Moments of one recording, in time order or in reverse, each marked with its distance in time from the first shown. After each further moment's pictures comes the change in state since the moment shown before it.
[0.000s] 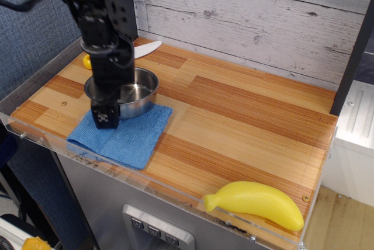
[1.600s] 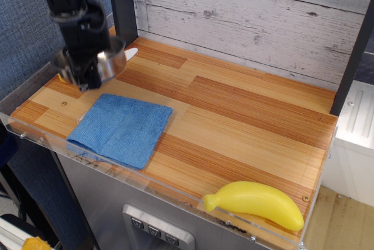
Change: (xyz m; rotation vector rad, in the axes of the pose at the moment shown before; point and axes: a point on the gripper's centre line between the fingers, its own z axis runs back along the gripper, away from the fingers) arm -0.024 0.020 0.046 0.071 -0.067 0.138
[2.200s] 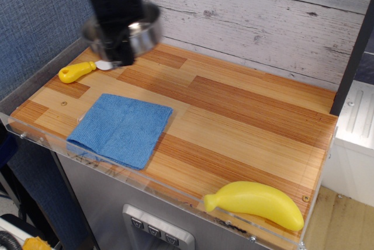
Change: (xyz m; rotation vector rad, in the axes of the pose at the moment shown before) arm 0.055 -0.032 0.052 0.042 -0.104 -0.092
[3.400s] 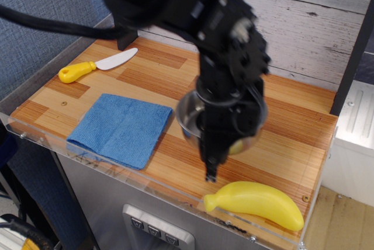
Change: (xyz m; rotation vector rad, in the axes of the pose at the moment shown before) arm 0.084 -0.107 -0.053 -0.013 0.037 -0.272
